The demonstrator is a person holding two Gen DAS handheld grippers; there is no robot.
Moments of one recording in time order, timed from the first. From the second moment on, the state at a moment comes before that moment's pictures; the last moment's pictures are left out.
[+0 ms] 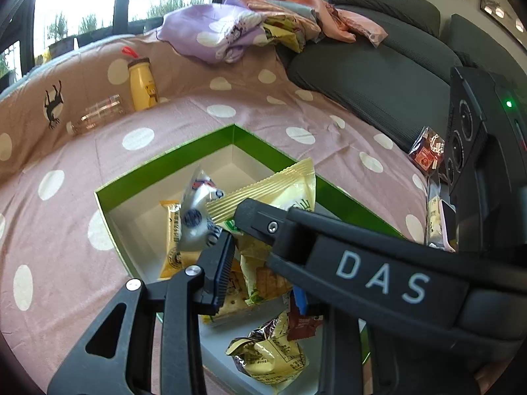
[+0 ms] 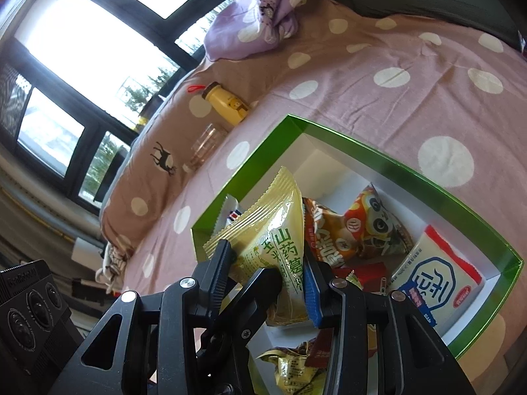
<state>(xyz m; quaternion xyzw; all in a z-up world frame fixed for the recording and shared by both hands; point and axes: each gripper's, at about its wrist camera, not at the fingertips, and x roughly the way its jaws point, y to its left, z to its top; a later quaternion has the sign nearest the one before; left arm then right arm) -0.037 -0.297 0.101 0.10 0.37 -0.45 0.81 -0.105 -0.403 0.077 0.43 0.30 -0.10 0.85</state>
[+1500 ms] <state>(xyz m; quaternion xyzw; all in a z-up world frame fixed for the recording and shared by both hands) -0.023 -0.288 0.086 0.08 0.43 -0.41 0.80 -0.106 -0.403 0.075 0.40 0.33 -0.18 0.83</state>
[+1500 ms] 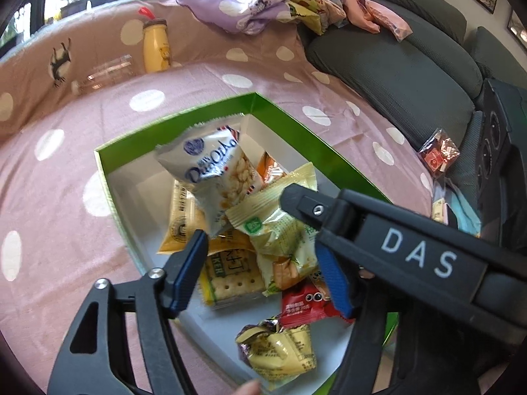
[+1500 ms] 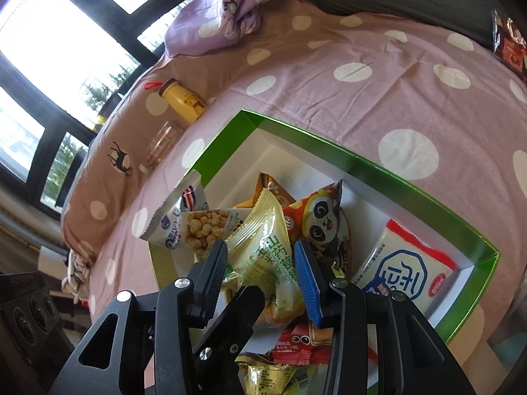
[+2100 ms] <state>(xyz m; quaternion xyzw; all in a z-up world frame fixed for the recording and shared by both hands) -0.052 -0.236 0.140 0.07 0.35 -0.38 0.86 -0.138 -0.378 0.124 0.34 0.27 -0.21 0.88</state>
